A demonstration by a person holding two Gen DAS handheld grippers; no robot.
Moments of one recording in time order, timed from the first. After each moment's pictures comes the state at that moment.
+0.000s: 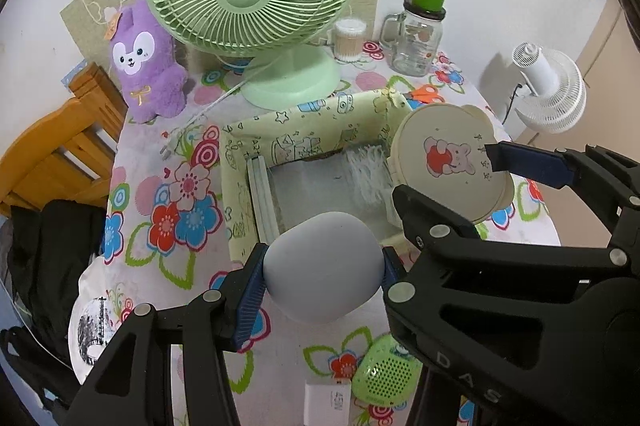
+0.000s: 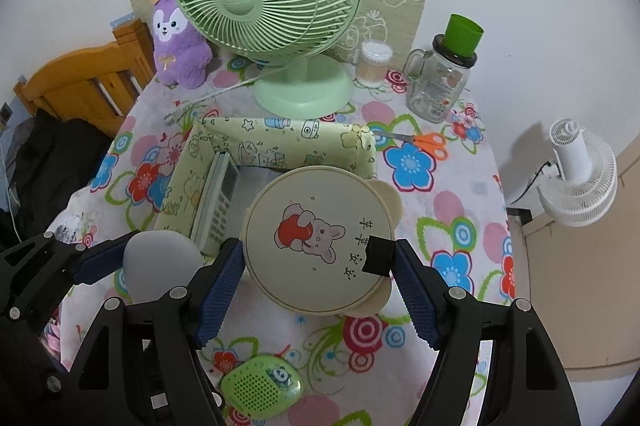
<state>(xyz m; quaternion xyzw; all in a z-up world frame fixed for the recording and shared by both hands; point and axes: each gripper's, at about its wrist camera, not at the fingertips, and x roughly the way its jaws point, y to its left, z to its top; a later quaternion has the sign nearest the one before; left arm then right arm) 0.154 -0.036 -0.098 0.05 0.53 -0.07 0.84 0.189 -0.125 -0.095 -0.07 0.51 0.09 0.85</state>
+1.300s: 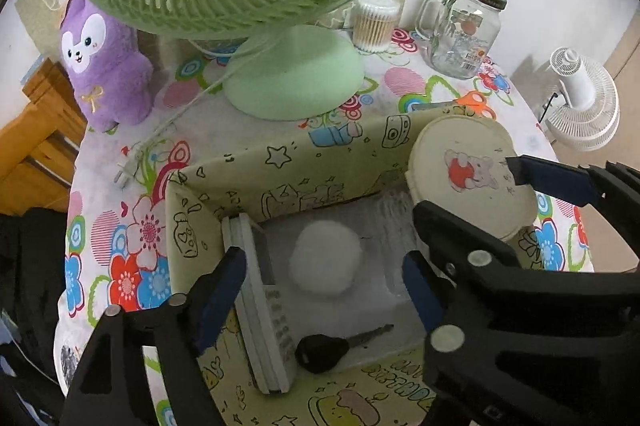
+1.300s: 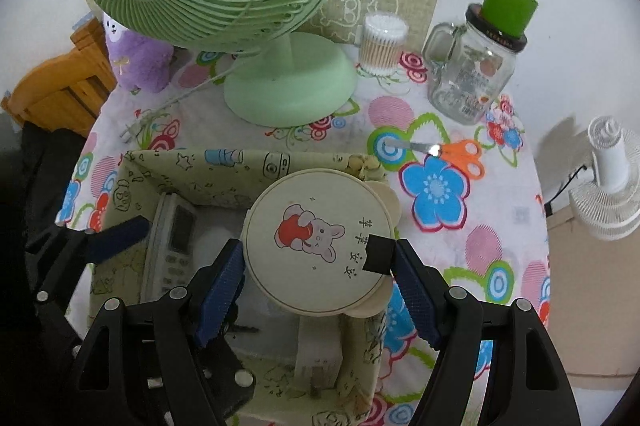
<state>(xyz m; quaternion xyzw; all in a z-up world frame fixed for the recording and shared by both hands) 0.250 -0.036 -0.170 0.03 0.55 -0.07 0.83 0.284 -0.130 -0.160 -0.05 0.54 0.10 0.83</state>
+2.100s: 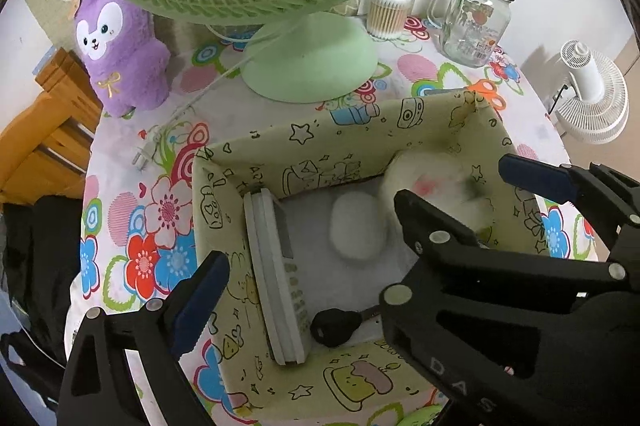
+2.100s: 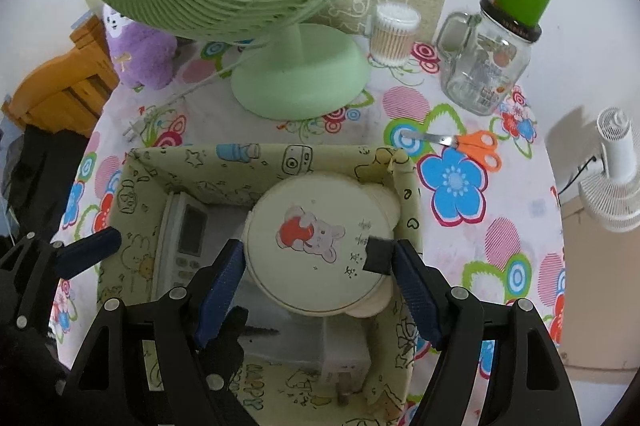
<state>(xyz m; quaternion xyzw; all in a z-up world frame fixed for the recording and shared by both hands) 0.242 -0.030 -0.164 0.04 0.58 -0.05 0.82 0.287 -0.119 -0.171 -0.03 0.56 0.10 0.82</state>
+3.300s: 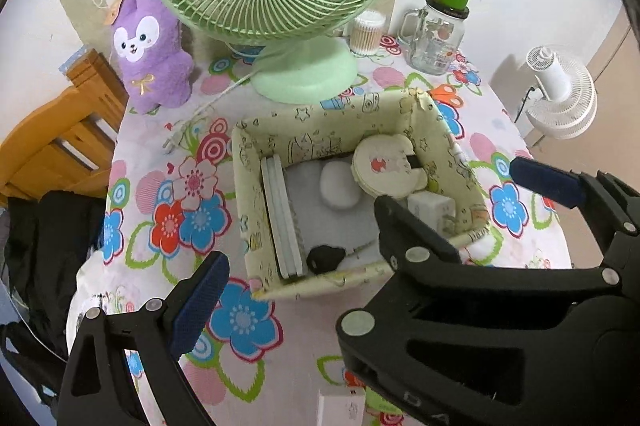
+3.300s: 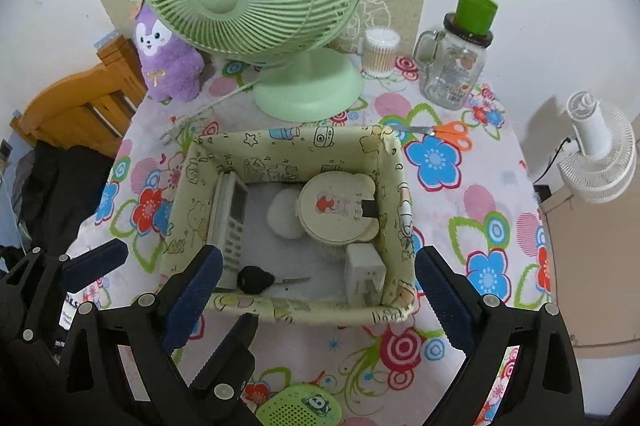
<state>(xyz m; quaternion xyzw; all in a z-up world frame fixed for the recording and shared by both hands) 0.170 -0.018 -0.107 0.03 0.55 -0.07 0.83 0.208 -0.111 -0.109 -0.02 0.52 0.08 0.85</state>
